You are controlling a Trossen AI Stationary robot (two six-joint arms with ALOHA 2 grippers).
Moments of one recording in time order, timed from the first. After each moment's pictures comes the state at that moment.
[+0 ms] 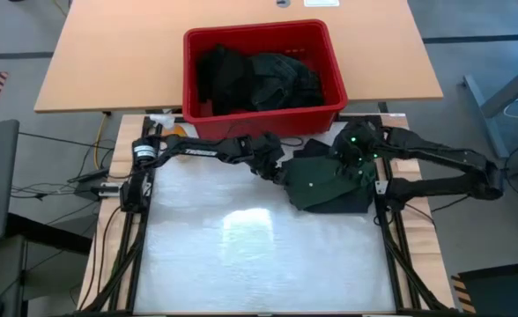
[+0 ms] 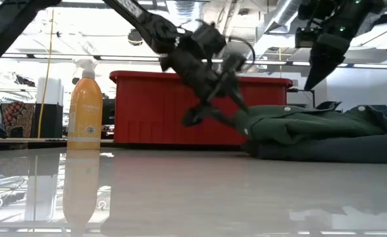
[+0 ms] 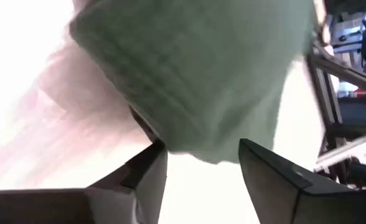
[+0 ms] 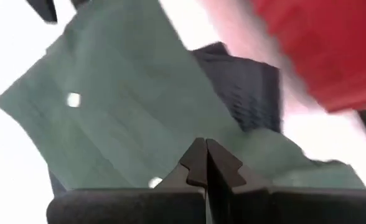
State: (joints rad) left arm 0.27 2.04 1.46 -0.19 0.41 -0.81; right arm -0.42 0.94 0.85 -0.87 0.06 -0.06
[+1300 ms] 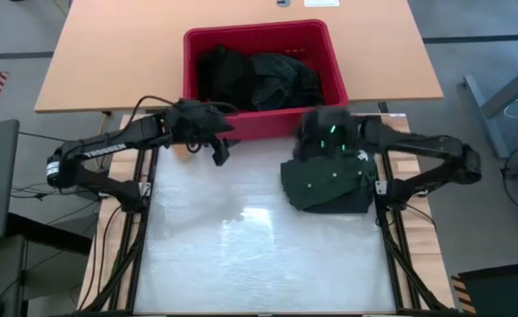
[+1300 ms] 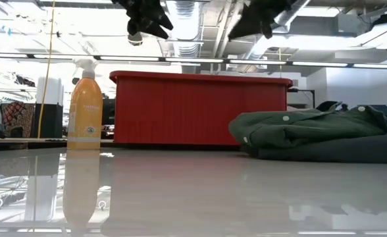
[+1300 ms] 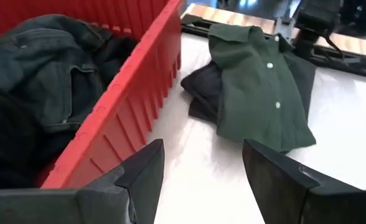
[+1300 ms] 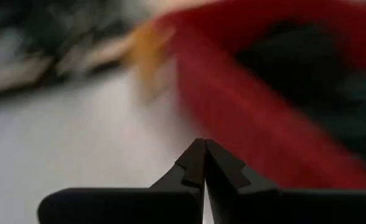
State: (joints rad) left arm 0.35 1.27 1.27 -0.49 -0.05 -0.04; right arm -0.28 1.27 1.20 -0.35 0.20 0.10
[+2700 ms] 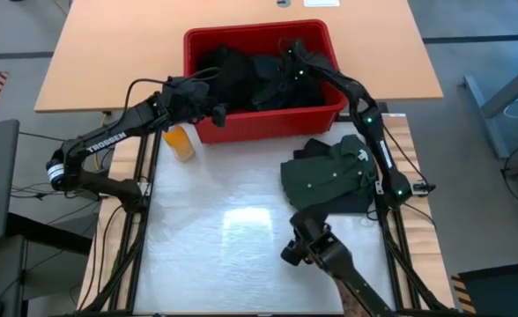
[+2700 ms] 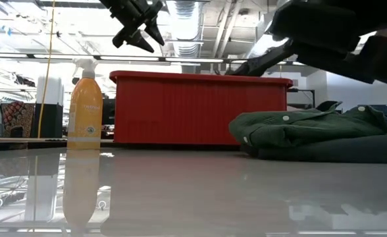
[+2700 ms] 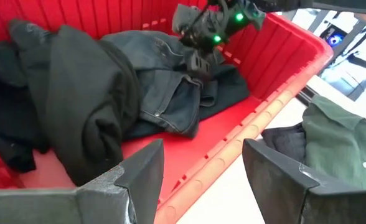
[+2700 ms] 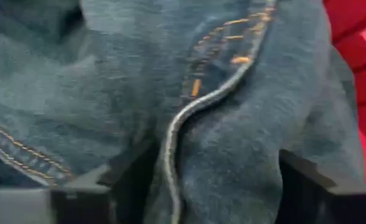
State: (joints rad) left arm 0.57 1.28 1.27 -0.42 -0.19 -0.33; right arm -0.96 2.47 2.34 -0.79 0.03 -0.42
